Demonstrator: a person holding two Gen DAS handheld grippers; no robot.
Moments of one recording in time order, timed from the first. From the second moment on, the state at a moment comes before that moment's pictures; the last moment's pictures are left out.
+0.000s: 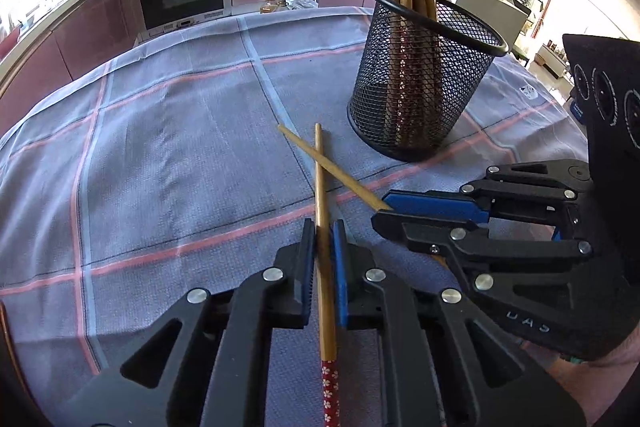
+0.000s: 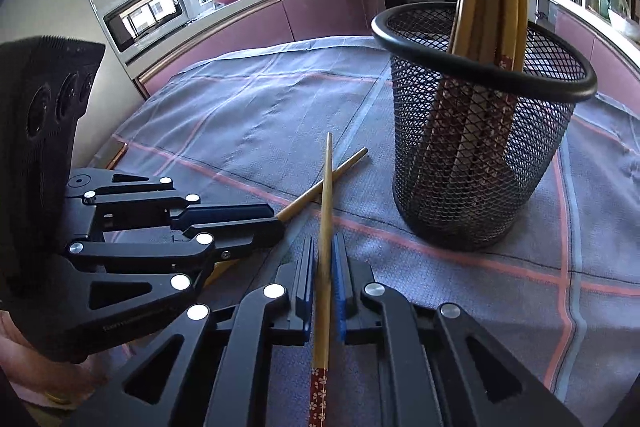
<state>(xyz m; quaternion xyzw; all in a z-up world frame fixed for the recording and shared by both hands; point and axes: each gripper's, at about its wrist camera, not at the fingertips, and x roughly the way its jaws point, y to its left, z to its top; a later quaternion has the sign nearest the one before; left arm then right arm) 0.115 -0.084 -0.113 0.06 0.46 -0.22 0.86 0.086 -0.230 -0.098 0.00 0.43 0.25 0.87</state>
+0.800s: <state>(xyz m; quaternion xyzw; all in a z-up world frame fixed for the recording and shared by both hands) 0.099 -0.064 -0.056 0.01 0.40 -0.26 0.88 0.061 -0.264 -0.046 0.06 0.34 0.28 0.89</state>
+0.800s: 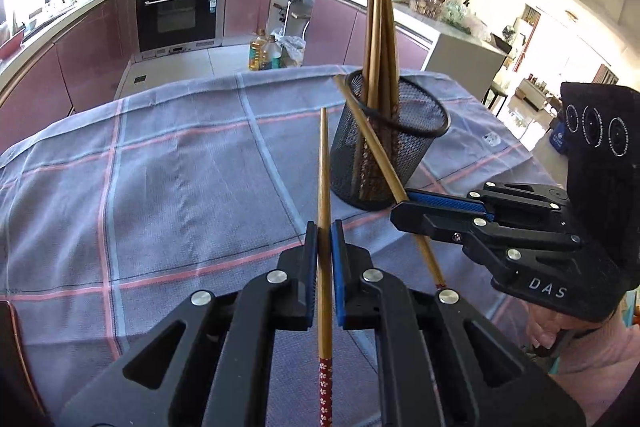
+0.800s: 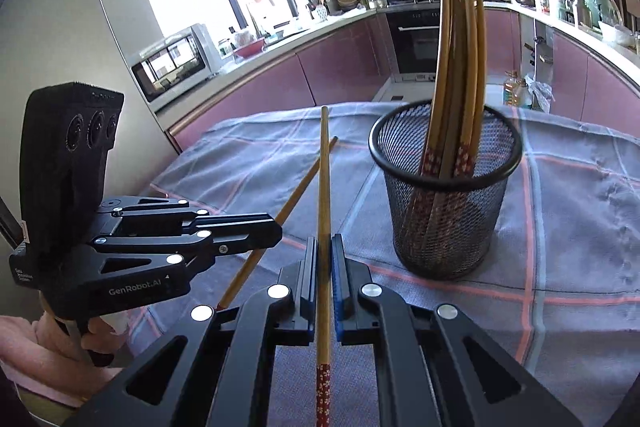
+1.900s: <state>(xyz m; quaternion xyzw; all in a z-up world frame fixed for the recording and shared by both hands) 0.083 -0.056 0.022 -0.04 0.31 -0.32 0.89 0.055 -0.315 0.019 0.09 0.25 0.27 0.93</state>
